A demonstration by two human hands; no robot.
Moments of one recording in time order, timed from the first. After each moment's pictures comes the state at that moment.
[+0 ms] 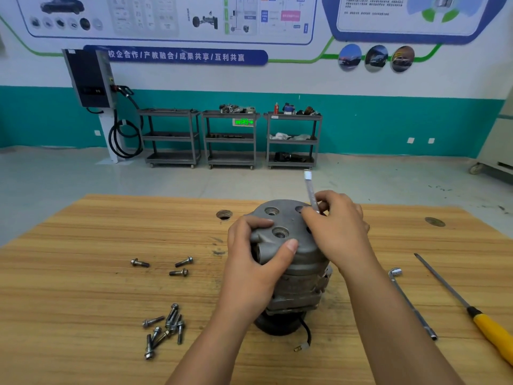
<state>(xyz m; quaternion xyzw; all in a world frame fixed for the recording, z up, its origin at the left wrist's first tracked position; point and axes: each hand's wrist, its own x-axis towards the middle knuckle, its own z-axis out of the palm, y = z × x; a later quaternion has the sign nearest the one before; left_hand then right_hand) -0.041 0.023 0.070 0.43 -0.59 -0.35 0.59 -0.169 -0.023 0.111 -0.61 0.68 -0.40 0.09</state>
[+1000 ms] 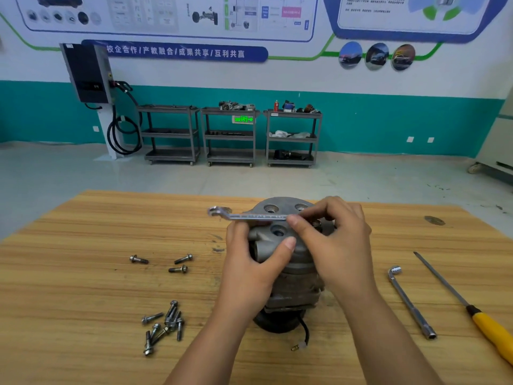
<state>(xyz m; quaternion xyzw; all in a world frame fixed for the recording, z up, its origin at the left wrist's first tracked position) -0.039 0.020 0.064 0.44 -0.59 -0.32 0.60 -0.161 0.011 0.094 -0.63 0.49 -0.60 0.09</state>
